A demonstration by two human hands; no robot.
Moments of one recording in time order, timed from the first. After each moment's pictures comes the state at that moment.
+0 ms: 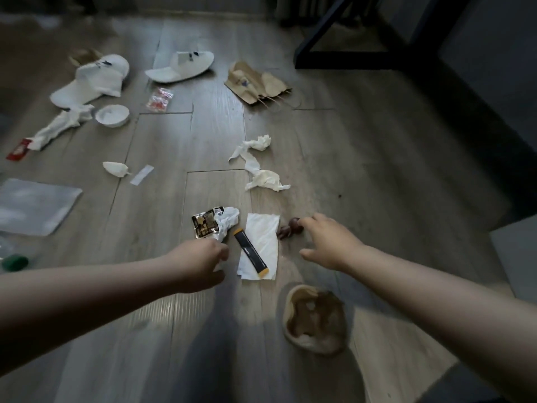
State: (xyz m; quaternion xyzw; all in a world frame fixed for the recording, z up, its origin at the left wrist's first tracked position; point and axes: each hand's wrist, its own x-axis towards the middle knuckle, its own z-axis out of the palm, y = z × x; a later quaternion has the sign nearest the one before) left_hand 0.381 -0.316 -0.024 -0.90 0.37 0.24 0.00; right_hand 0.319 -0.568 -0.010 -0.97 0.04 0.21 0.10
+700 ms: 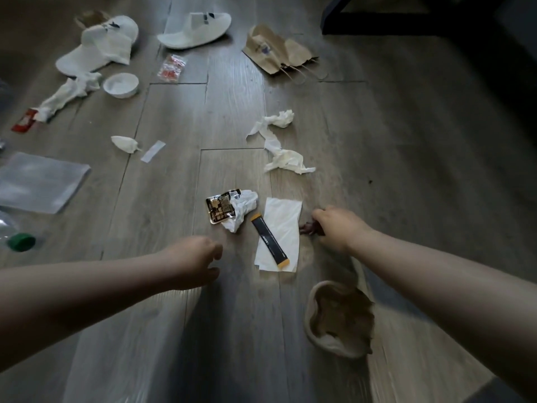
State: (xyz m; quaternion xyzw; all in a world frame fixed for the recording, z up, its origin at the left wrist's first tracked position) left_hand 0.395 -0.287 -0.059 -0.89 0.33 0.31 0.03; right_hand 0.365 -0.571 -0.080 -0.97 0.01 0.24 0.04
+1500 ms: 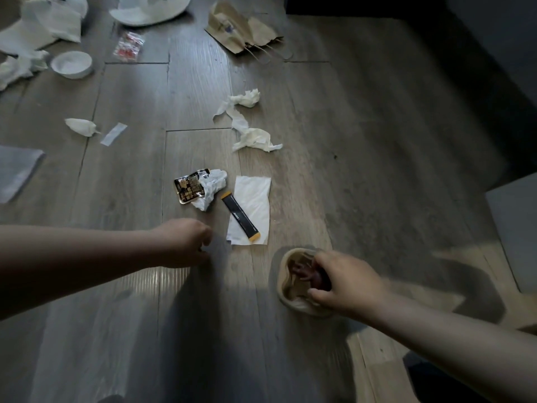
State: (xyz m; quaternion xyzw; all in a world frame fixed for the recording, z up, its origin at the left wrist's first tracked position) left_hand 0.383 -0.313 -0.066 -0.87 0.36 0.34 0.05; right_hand 0.209 -0.559 -0.039 -0.96 0.04 0.24 0.13
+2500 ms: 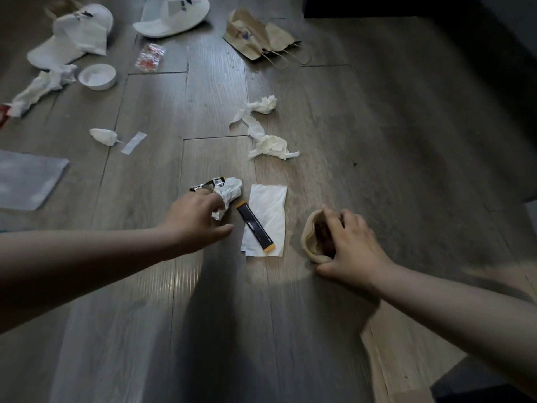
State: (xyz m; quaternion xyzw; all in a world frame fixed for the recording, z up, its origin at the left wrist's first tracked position) left_hand 0.407 -0.317 -0.063 -0.95 0.27 0.14 -0.11; right_hand 0.269 -0.582 -0.074 -0.97 0.09 0.18 0.11
